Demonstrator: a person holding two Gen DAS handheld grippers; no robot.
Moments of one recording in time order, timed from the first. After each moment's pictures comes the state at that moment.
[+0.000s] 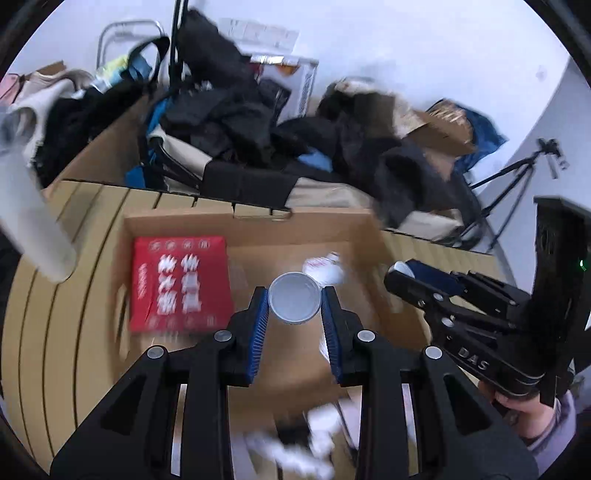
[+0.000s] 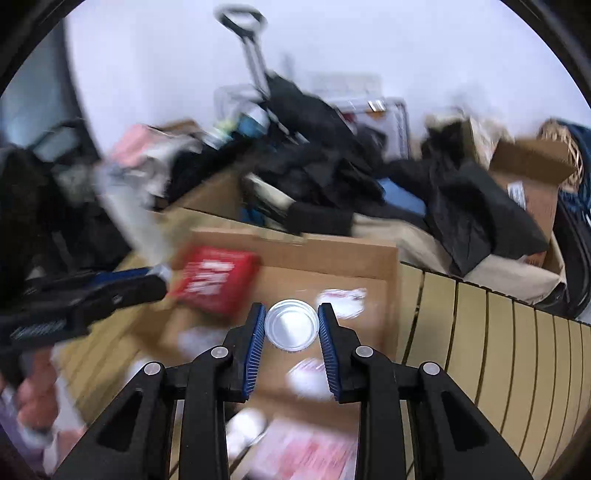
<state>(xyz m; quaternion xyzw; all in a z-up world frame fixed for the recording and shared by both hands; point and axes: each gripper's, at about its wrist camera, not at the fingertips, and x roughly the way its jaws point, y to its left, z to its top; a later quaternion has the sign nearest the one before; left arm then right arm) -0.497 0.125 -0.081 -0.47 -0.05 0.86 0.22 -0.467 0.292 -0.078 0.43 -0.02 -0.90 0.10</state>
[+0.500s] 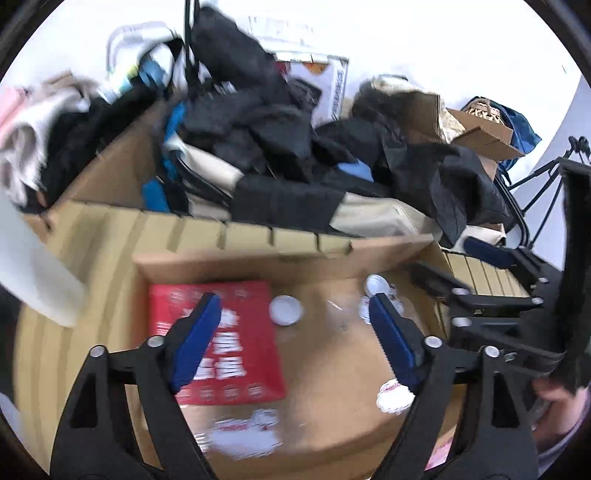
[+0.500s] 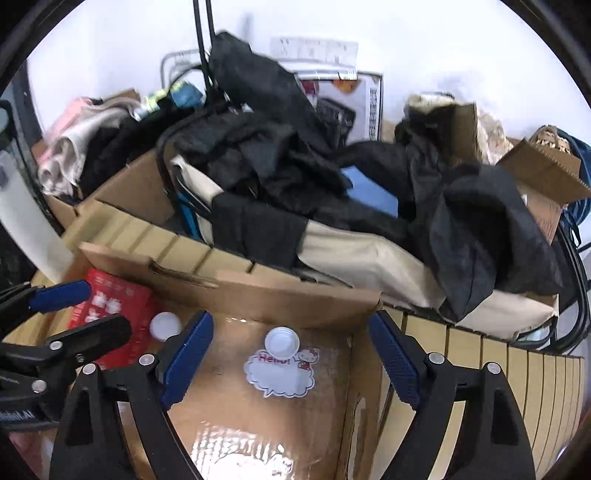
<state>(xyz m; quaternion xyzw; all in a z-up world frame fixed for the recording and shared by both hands) -0.539 0.114 -0.084 -0.45 -0.01 0.88 0.17 -0.540 0.295 -0.098 0.44 0.03 -0.90 0.03</state>
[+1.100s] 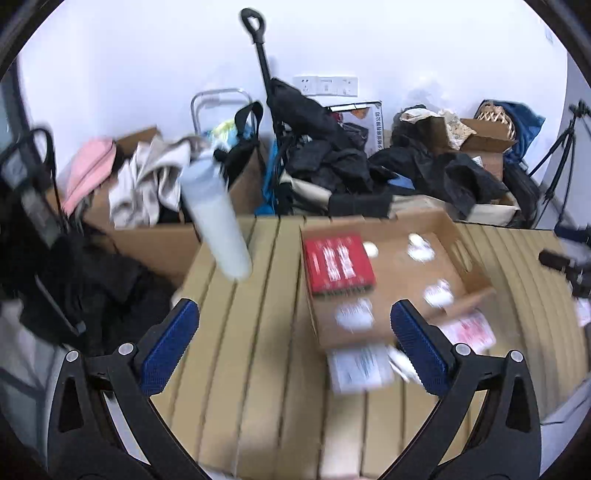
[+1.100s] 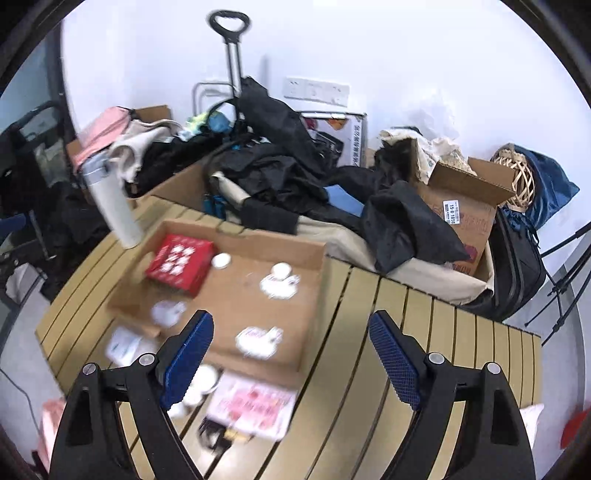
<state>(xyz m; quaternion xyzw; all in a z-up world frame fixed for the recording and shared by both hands) -0.340 0.000 0.027 -0.40 0.05 0.91 0.09 -0.337 0.310 0.012 0.40 0.05 -0.91 0.06</state>
